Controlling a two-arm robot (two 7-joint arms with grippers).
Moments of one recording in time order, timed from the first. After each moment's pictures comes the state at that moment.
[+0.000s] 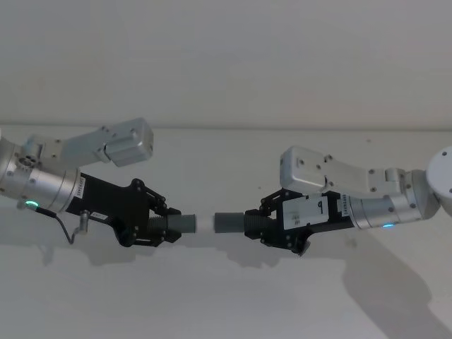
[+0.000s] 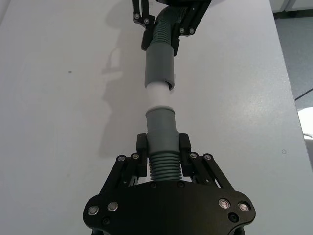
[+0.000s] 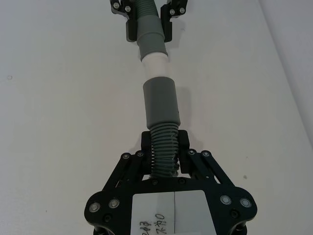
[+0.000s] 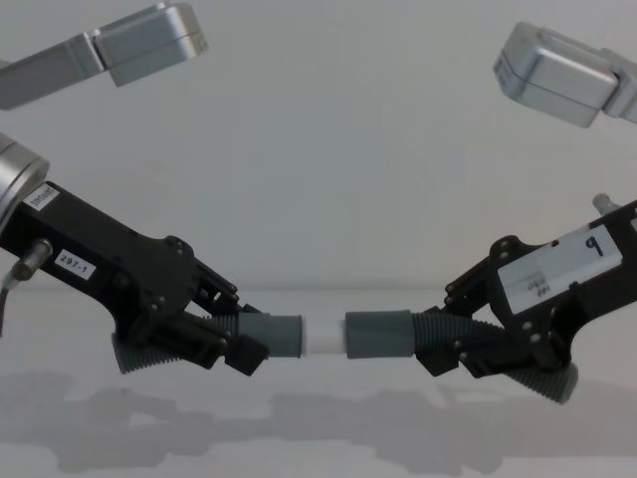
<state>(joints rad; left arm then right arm) -0.86 0.73 0.91 -1.45 -0.41 0.22 -1.07 0.71 0.68 -0.82 -1.52 0.20 0.16 0.92</state>
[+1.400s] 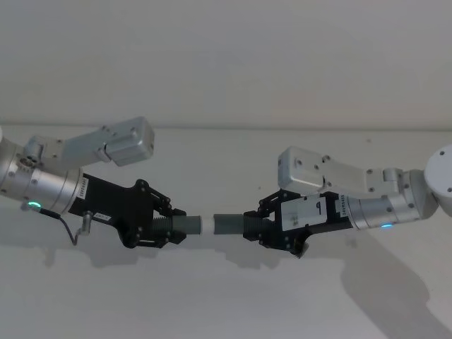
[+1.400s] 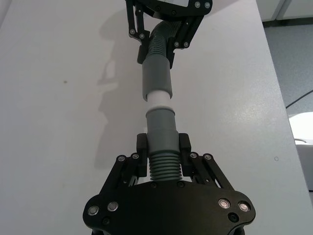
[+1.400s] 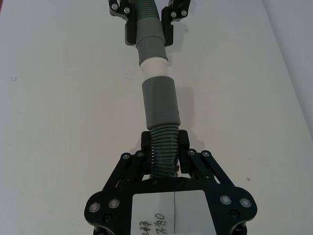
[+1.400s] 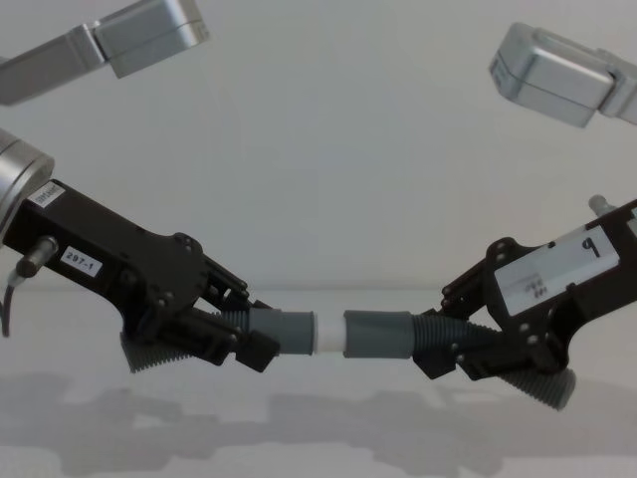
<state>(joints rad) -0.85 0.72 0.91 -1.45 -0.43 0.21 -1.08 0.72 0.67 -0.83 -1.52 0.20 0.16 0.92</state>
